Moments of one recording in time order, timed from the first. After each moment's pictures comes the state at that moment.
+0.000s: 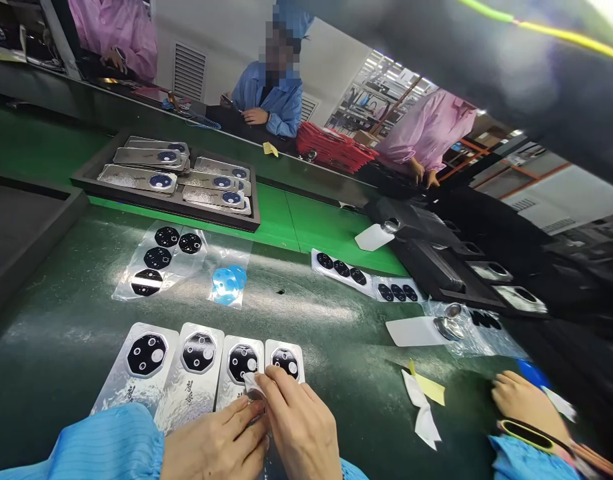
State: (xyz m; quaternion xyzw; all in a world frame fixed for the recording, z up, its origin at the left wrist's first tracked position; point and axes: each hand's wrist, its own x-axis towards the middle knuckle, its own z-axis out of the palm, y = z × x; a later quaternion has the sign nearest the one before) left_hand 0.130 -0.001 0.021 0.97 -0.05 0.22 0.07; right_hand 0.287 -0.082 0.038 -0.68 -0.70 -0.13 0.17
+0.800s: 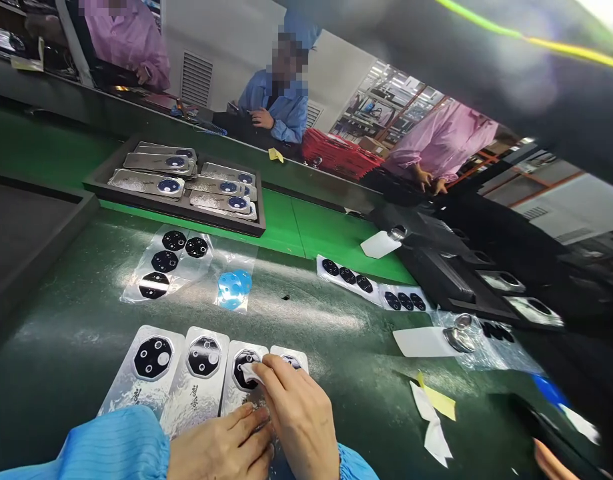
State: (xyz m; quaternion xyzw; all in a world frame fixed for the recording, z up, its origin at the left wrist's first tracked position) left_hand 0.132 -0.004 0.013 0.96 -0.03 0.26 0.08; right_hand 0.289 -0.059 0.040 -0.66 -0.72 -0.10 0.19
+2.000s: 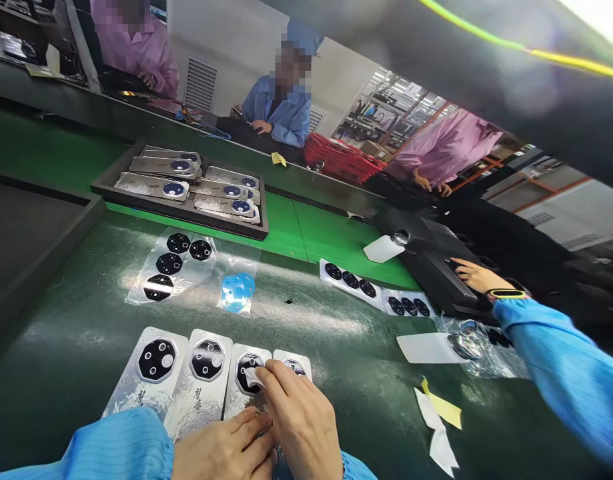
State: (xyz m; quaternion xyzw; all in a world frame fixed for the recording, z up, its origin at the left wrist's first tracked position) left_hand 0.135 -0.006 0.009 0.96 -0.02 0.28 0.07; right_hand 0.287 -0.060 0.039 -0.67 -0.72 -0.11 0.17
